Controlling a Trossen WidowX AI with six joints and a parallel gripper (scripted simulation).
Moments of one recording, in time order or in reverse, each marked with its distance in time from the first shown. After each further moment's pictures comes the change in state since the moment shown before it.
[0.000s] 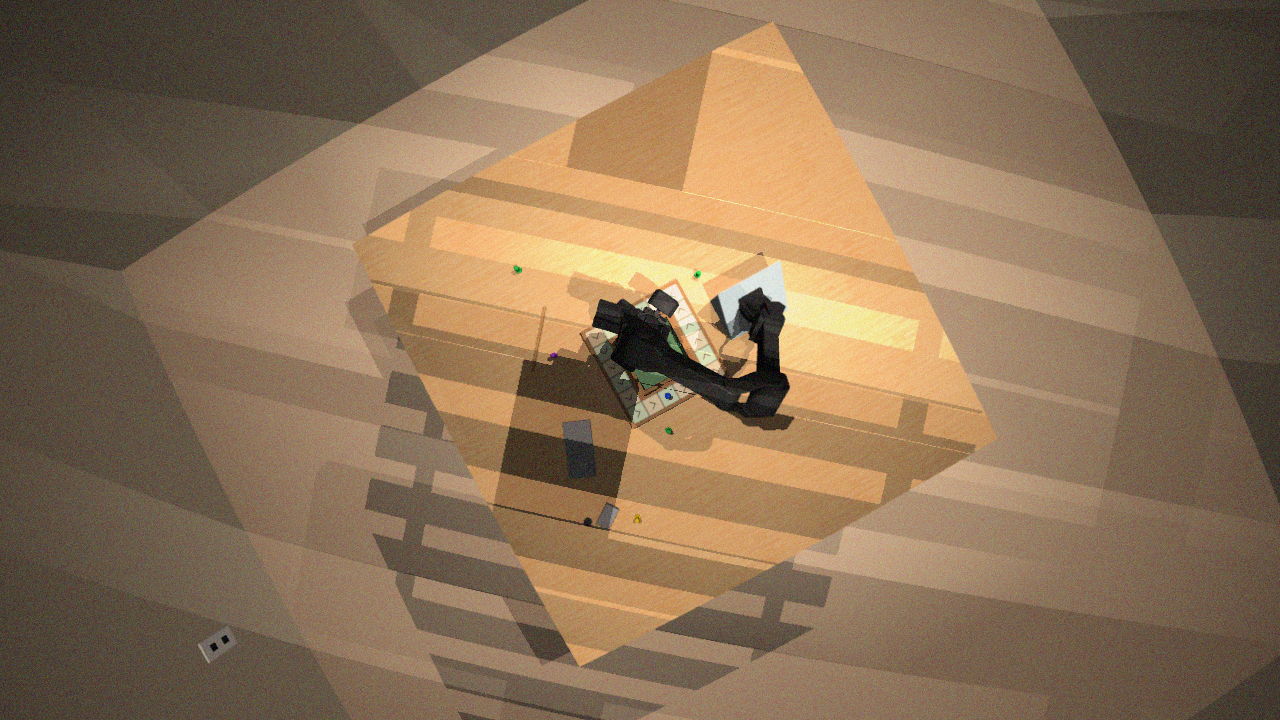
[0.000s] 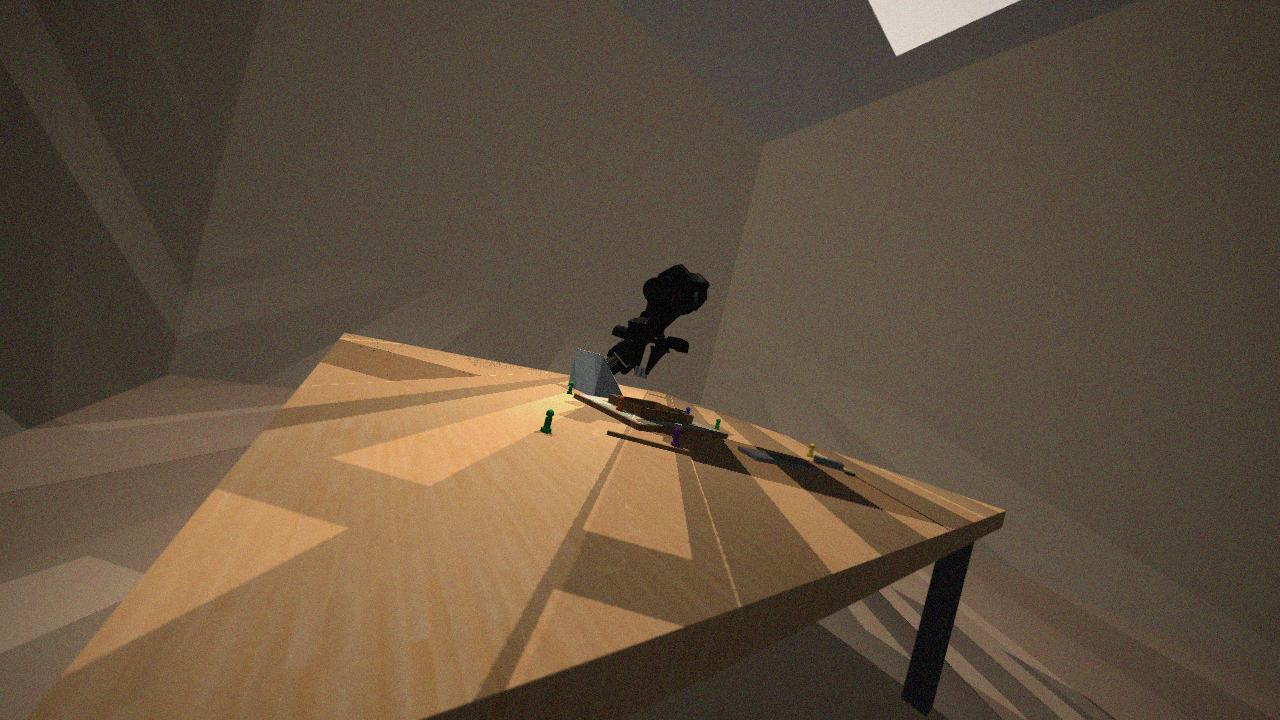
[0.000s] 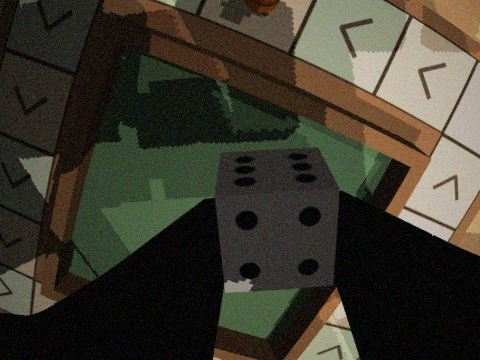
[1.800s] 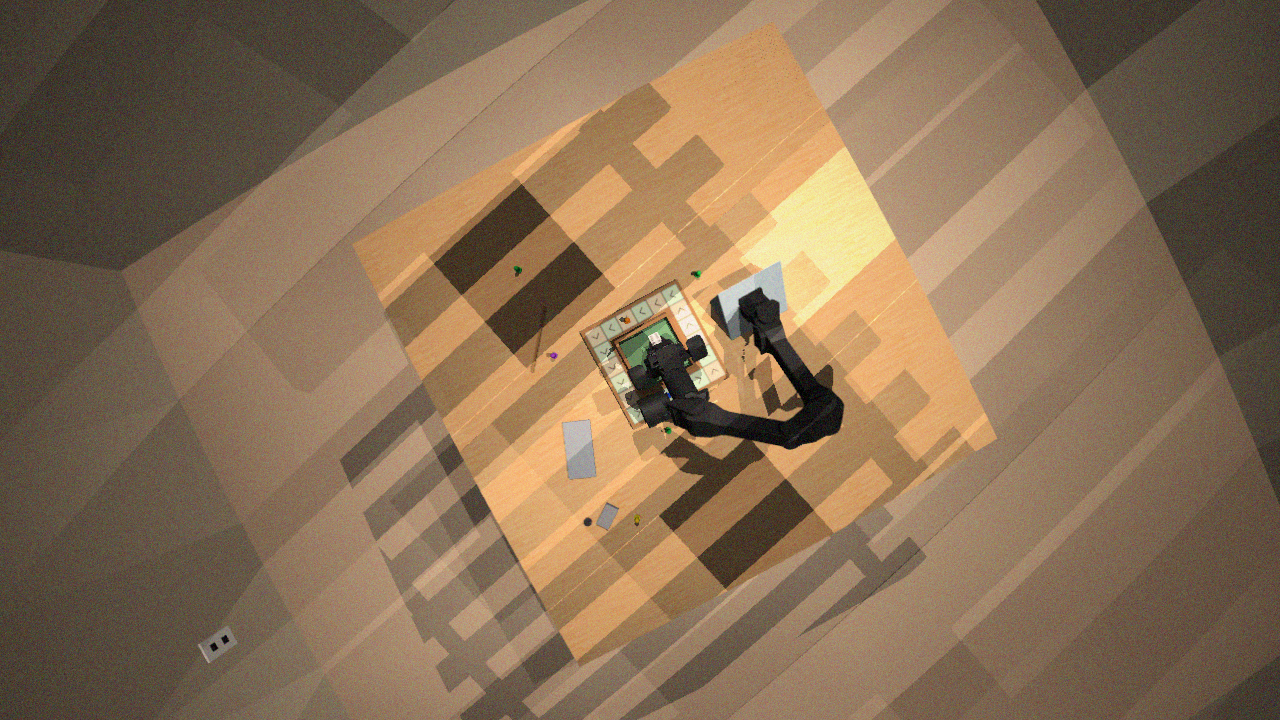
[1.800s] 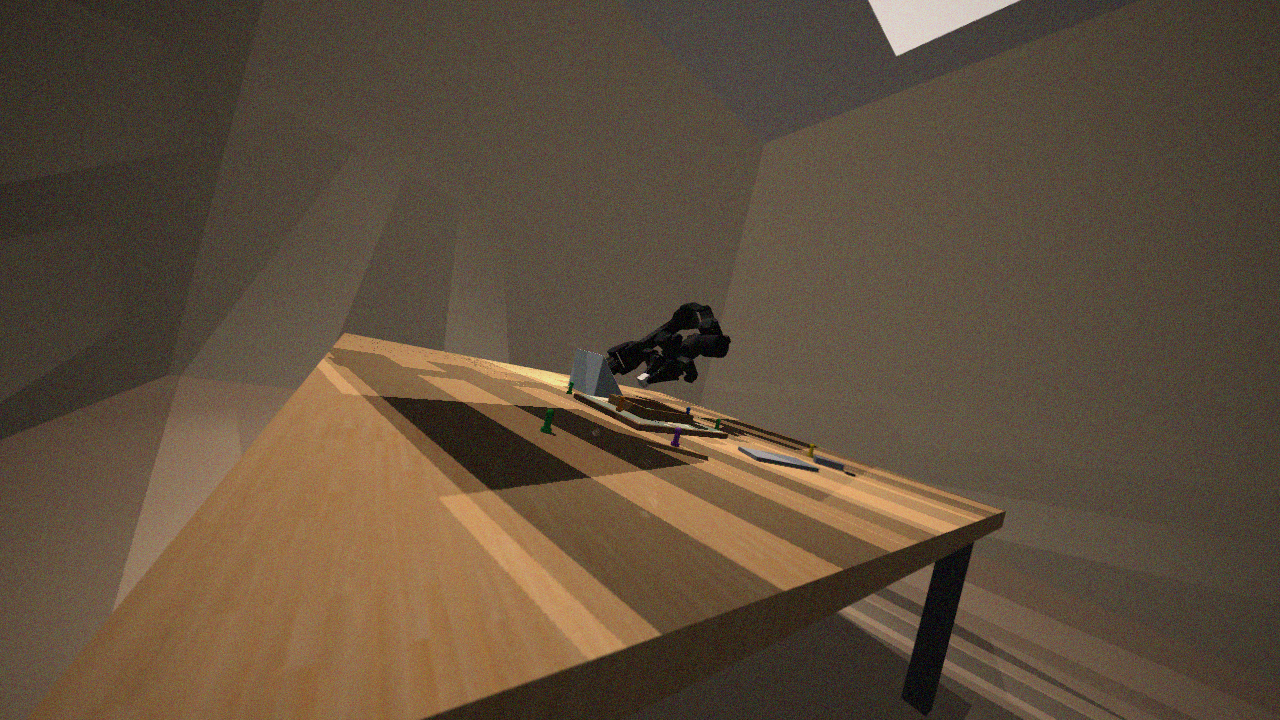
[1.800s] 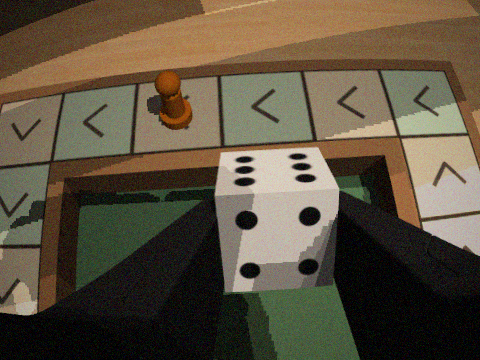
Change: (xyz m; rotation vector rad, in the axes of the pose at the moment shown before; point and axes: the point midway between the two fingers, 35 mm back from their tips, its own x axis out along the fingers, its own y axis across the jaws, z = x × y) arm 0.029 0.013 -0.056 0.456 -0.785 -0.219
